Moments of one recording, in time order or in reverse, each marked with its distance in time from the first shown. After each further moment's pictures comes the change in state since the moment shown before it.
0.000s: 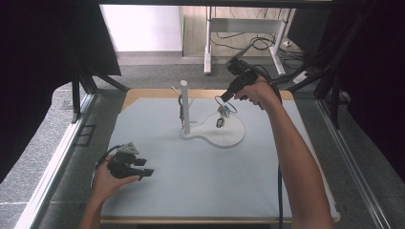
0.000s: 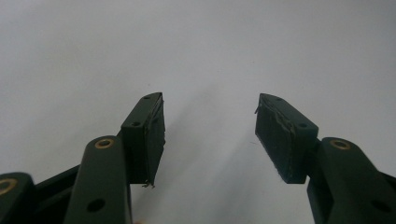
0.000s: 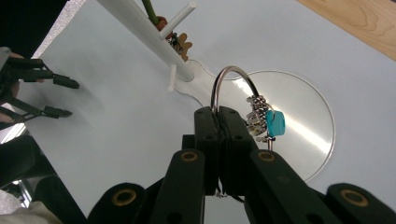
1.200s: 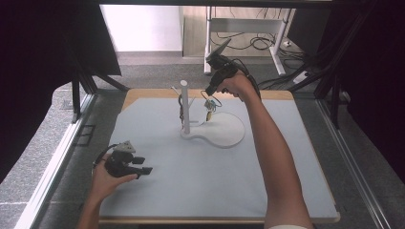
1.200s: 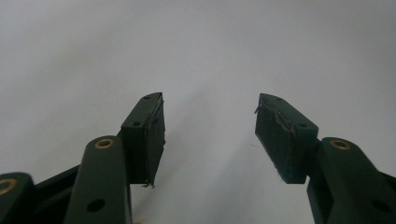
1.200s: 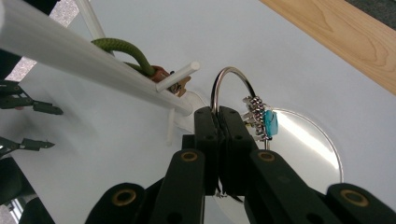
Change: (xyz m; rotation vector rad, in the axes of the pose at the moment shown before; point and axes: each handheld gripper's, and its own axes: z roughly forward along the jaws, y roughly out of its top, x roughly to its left) left arm 0.005 -0.001 -0.007 -0.033 -0.010 -0.006; right arm 0.008 0.051 0.040 0.018 -0.016 -0.015
